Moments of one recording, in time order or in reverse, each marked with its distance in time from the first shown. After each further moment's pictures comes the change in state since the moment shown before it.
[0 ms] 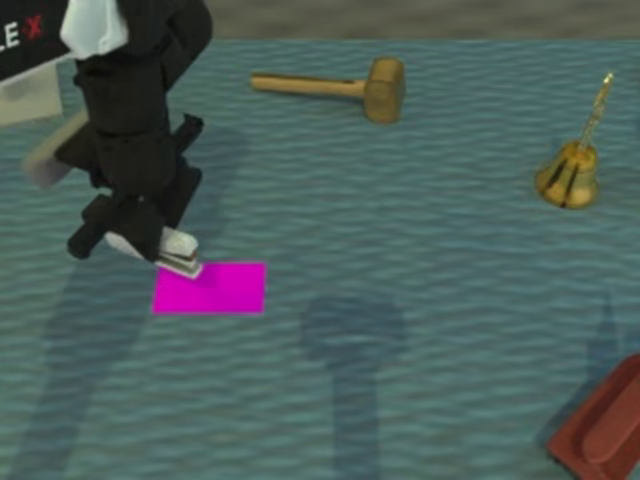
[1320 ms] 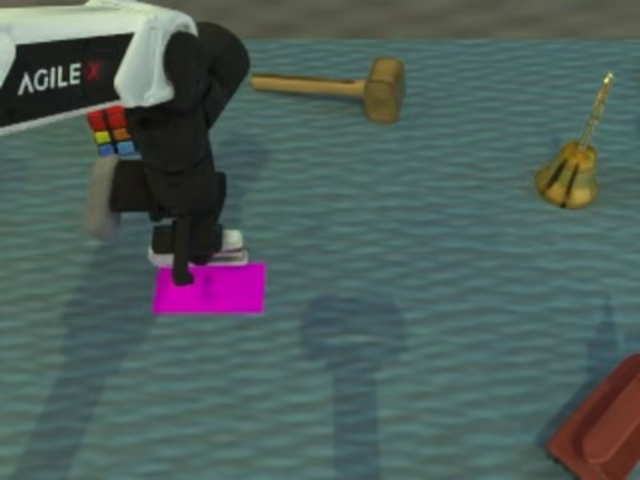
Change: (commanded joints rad) left arm -0.033 0.100 -0.079 0.302 0.001 -0.498; right arm 0.000 0.000 0.000 0.000 0.000 0.000
